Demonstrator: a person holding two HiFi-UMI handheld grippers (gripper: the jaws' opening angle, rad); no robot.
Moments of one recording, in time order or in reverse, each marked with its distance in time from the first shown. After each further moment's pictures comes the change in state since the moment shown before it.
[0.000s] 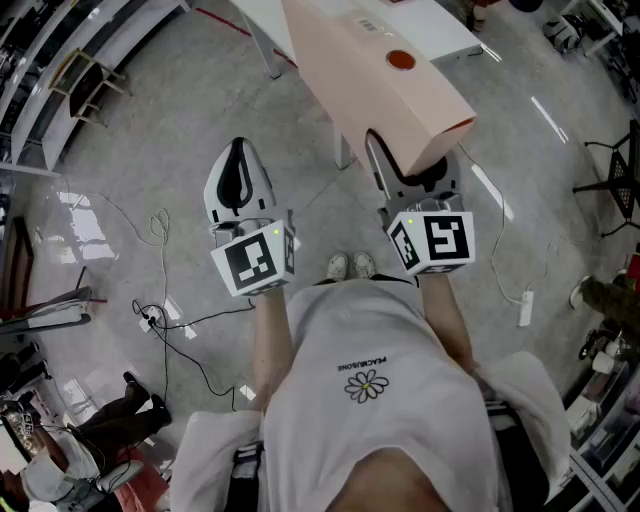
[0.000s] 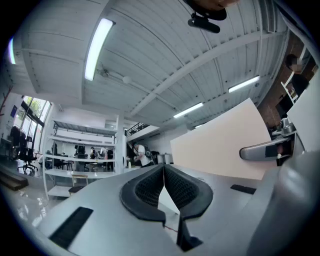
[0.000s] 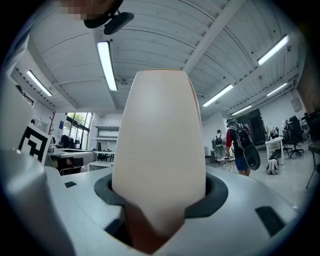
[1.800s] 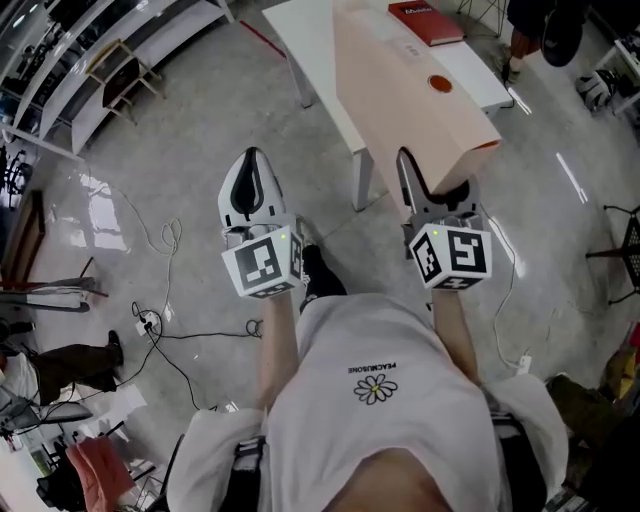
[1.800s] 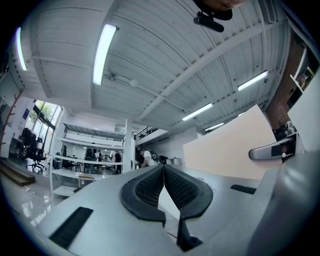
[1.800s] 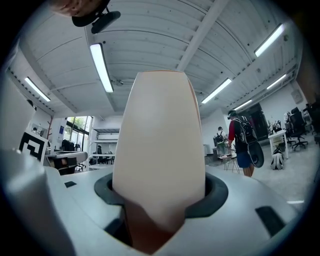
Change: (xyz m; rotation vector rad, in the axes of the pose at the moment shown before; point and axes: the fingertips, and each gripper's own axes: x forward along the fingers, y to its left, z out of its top) left arm 0.070 0.011 -0.018 -0.007 -0.046 0.116; right arm 0.074 -0.063 -0.025 0.043 -0.005 0.027
